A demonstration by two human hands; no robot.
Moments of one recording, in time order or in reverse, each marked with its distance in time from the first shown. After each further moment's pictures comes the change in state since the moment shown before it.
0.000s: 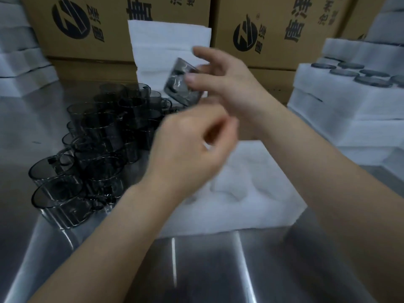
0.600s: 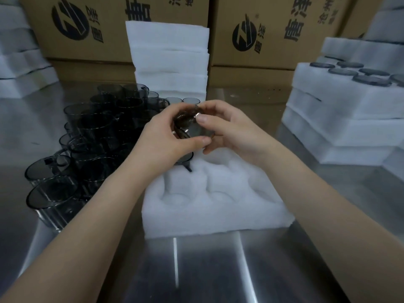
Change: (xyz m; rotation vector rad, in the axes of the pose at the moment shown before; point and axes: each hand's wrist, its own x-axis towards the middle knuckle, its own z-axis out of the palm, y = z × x) left_hand -0.001 -0.054 -0.005 -0.274 -0.220 -0.621; right_hand -0.035 0.051 -0.011 0.092 -0.092 0.141
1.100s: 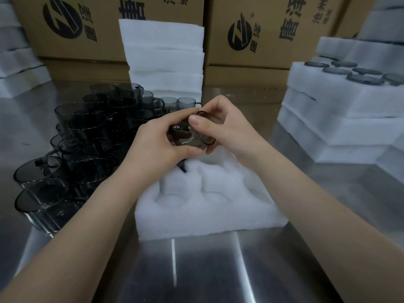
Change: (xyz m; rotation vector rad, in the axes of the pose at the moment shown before) left_hand -0.005 -0.001 0.004 0.084 -0.001 0.099; right_hand -0.004 0.004 0.003 -0.131 0.126 -0.094
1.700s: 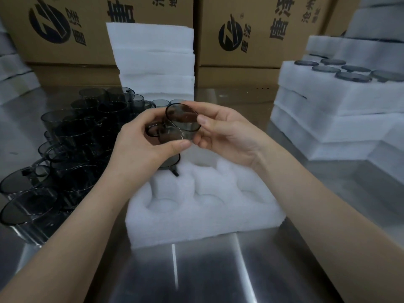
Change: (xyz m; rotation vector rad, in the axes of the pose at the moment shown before) left_hand -0.003 -0.004 -0.004 -0.129 0.112 -0.005; right_hand 0.004 0.005 -0.016 0.469 -0.283 0.076
